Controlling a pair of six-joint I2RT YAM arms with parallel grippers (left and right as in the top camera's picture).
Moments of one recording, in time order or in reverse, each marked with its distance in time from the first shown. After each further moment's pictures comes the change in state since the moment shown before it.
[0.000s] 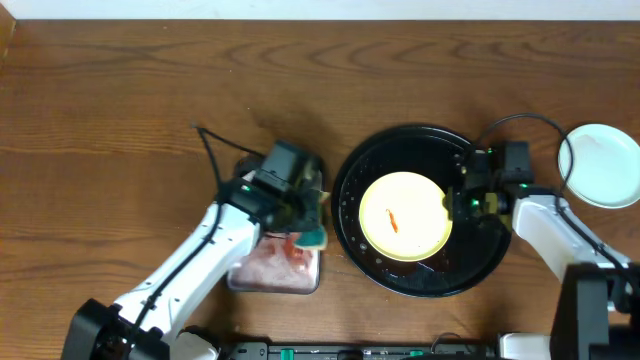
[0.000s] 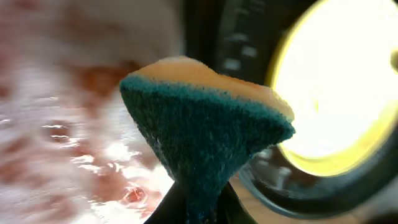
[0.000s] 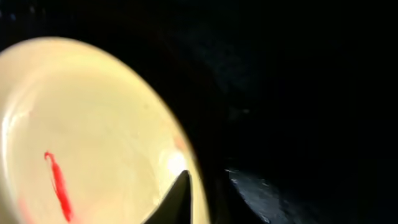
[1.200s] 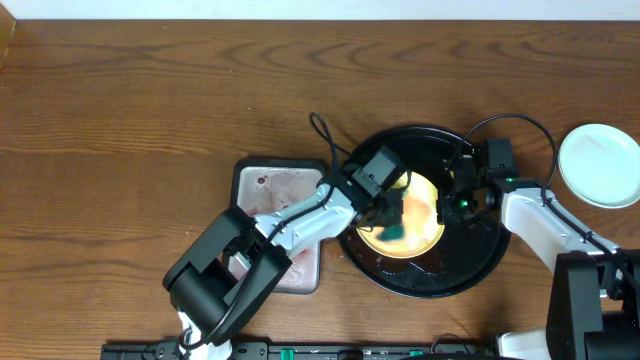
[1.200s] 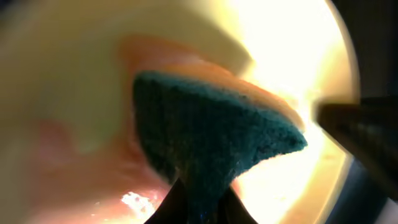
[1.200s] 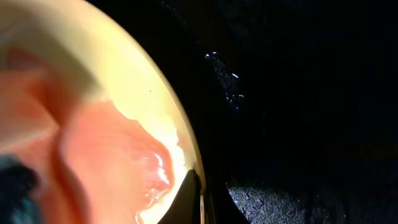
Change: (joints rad) left arm -0.279 0.503 0.239 0.312 -0.041 -0.242; right arm 0.062 0.043 0.031 -0.077 0.048 0.026
